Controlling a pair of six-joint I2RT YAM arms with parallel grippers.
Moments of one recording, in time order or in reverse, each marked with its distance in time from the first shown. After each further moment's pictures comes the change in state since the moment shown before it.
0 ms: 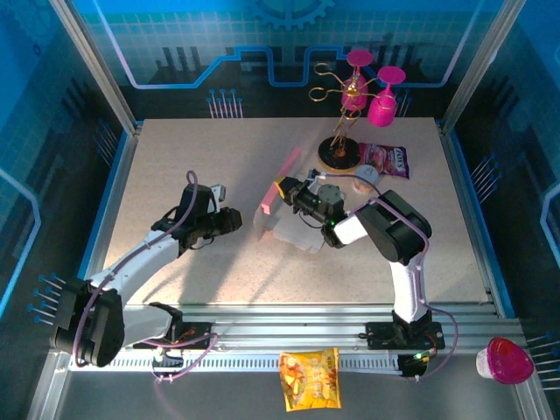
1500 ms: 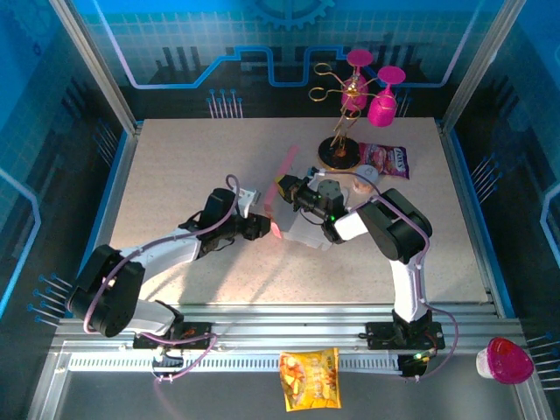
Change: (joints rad) left arm -0.172 0.192 -0.045 0.391 0.060 0.242; right arm -0.020 0.004 0.046 -0.074 -0.055 0.027
